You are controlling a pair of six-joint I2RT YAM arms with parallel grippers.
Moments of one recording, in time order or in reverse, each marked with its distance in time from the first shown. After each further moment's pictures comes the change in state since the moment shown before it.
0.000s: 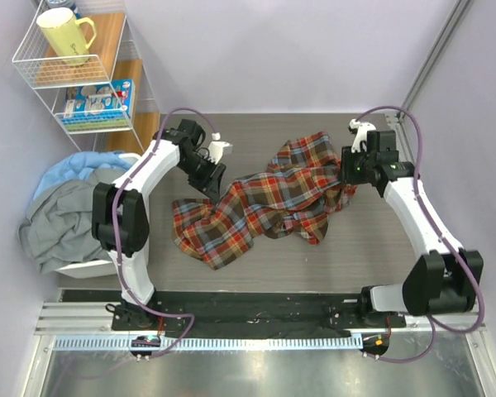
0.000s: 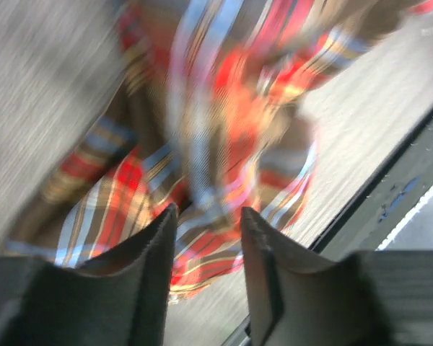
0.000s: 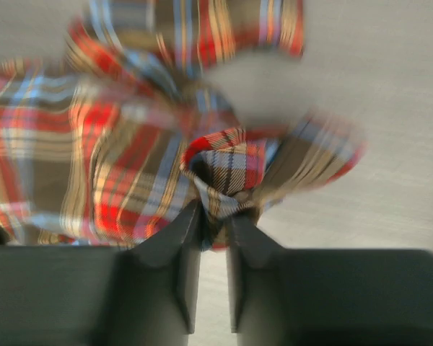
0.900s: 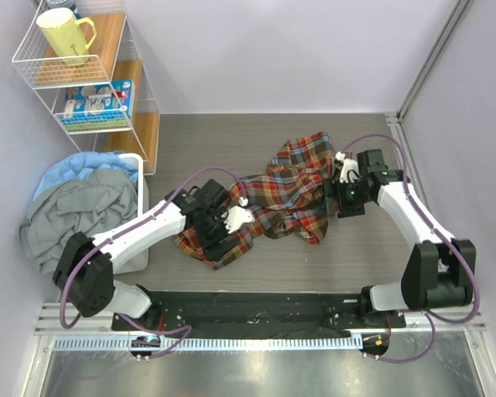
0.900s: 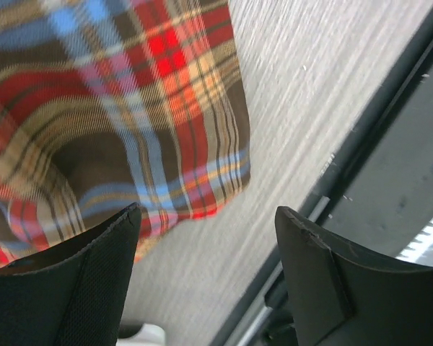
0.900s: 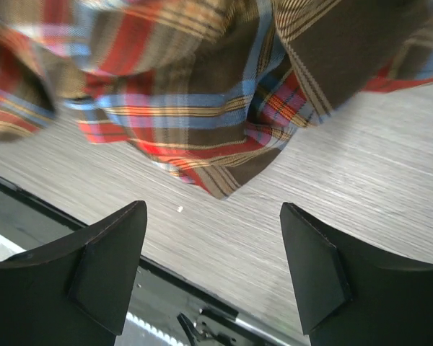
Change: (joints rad) left arm -0.385 -0.480 -0.631 0.181 -0.292 0.068; right arm -0.002 0.064 -0.131 -0.277 -0.287 -0.014
